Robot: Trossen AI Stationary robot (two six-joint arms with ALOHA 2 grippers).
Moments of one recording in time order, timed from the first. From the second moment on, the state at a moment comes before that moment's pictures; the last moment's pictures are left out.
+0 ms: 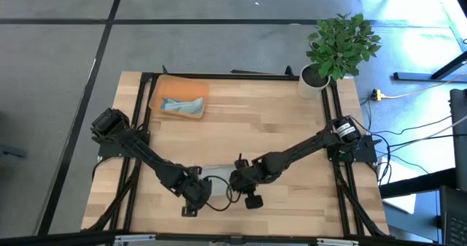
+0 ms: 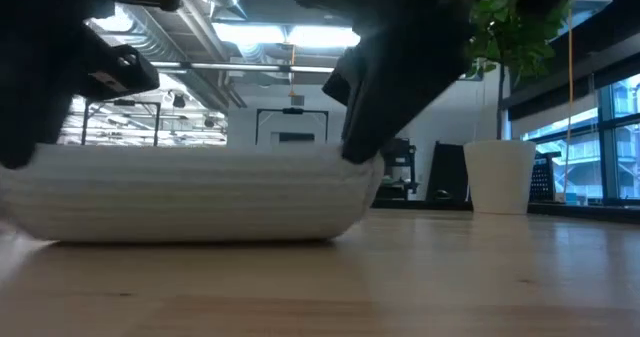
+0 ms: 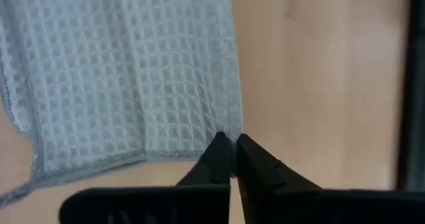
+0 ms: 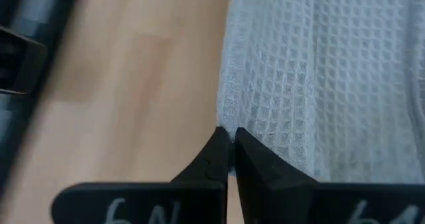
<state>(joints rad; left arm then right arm) -0.62 1.75 1.14 -0.65 -0.06 -0.64 0.38 2.02 1.44 -0.49 -0.06 0.14</state>
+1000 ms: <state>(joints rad) -0.54 1.75 1.14 -0.55 0.31 -0.60 0.29 2.02 1.44 -0.42 -0.50 0.29</state>
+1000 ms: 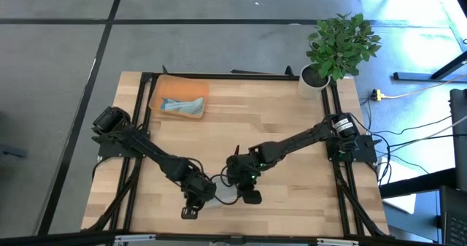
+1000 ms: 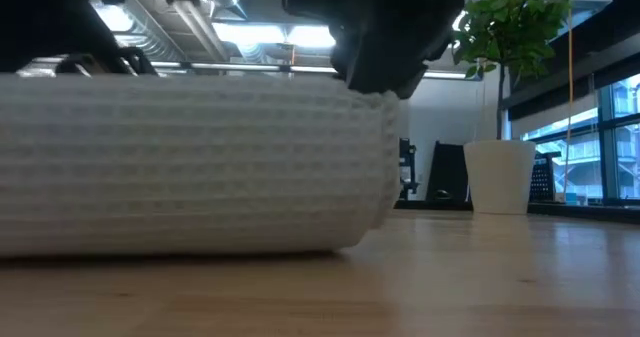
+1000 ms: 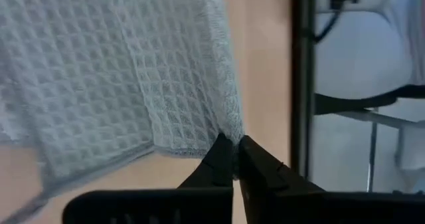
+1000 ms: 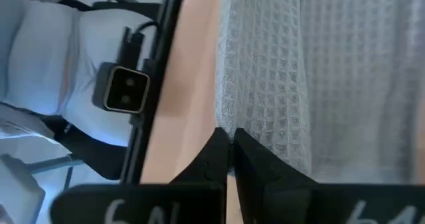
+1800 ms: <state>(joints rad) -0.52 1.75 1.07 -0.53 0.33 -0.66 0.19 2.07 1.43 -0.38 -0.46 0.43</state>
